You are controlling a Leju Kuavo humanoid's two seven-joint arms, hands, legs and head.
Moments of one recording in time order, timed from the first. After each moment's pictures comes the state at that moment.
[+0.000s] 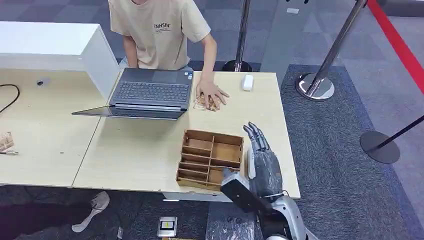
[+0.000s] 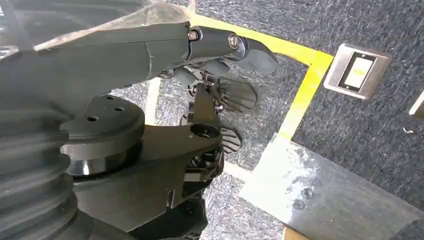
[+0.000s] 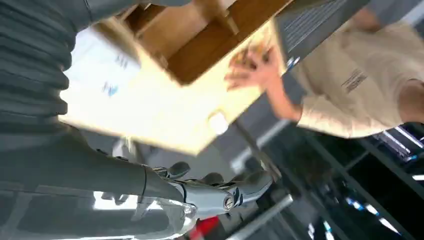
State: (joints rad) left arm -0.11 0.03 -0.77 -0.21 1.00 0.27 -0.23; right arm -0.13 -0.27 0.56 -1.61 1.09 -0.50 0.21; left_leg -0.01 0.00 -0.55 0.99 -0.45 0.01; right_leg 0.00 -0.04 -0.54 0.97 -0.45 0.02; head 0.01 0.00
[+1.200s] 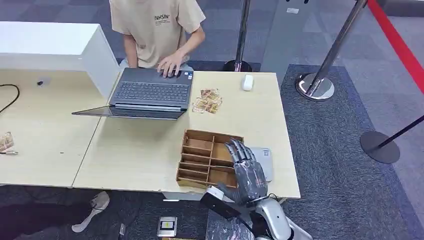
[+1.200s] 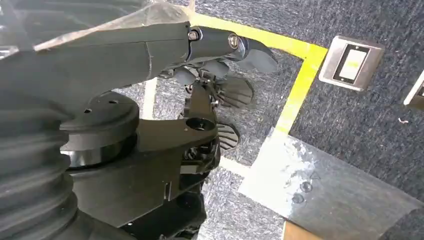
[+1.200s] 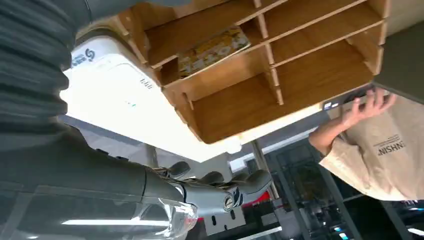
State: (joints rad) left arm -0.13 0.03 -0.77 -0.21 0.99 0.26 -0.22; right arm -0.22 -0.26 0.70 -1.34 1.14 -0.49 0.22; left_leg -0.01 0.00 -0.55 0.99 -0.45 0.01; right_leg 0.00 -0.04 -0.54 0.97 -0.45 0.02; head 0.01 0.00
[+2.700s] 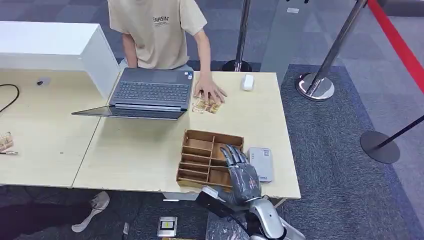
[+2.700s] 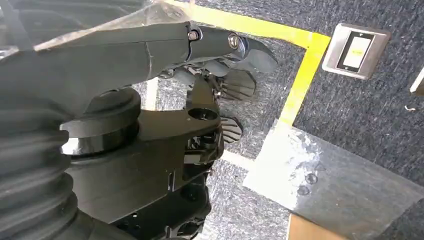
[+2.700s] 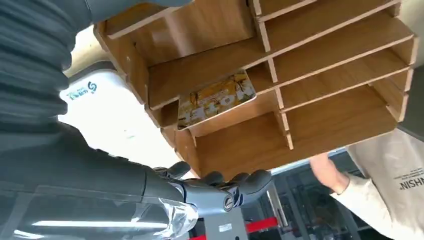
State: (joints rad) left arm -0.13 0.01 -0.79 -0.21 0.99 0.25 -0.21; right arm -0.24 -0.22 0.73 -1.23 1.09 -0.49 0.22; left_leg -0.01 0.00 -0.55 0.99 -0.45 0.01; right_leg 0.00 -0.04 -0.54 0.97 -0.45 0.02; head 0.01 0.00
